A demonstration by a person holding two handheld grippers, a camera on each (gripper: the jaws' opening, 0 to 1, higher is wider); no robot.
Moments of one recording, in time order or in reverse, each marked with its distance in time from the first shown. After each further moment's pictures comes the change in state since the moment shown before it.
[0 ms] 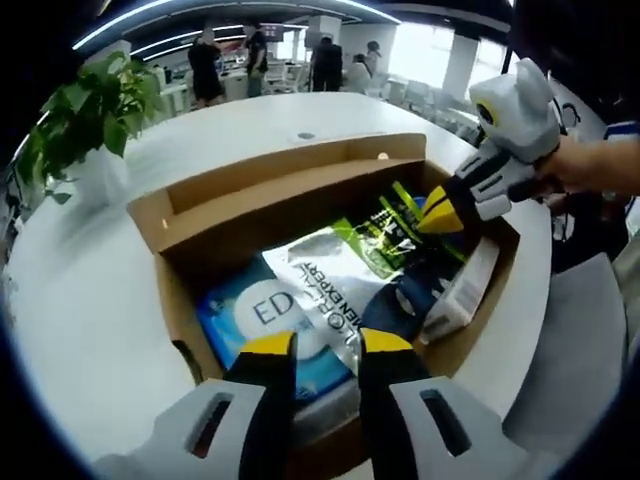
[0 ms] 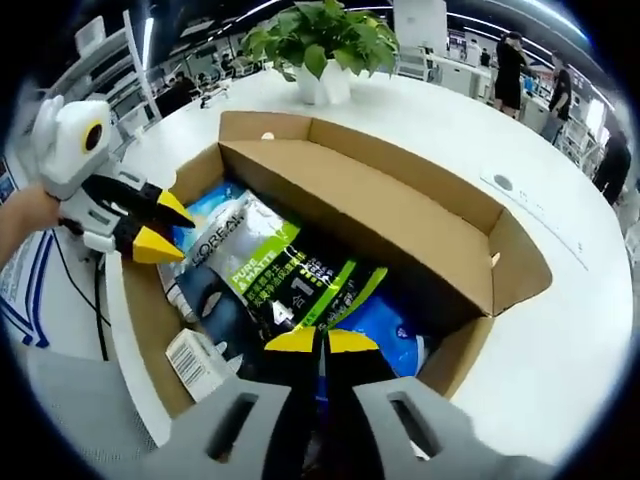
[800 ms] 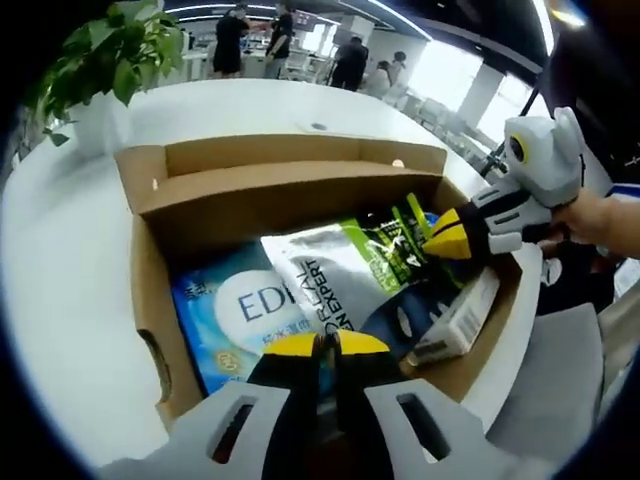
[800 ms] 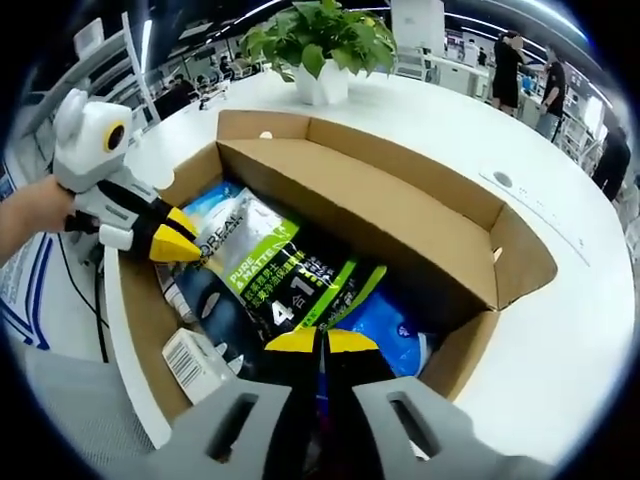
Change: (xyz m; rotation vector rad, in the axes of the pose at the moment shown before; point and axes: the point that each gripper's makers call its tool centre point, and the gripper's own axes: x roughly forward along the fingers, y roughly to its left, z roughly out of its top) left arm 0.014 -0.002 0.001 -0.203 -0.011 -0.061; right arm 0.002 -0.001 -0.003 0.018 -0.016 0.001
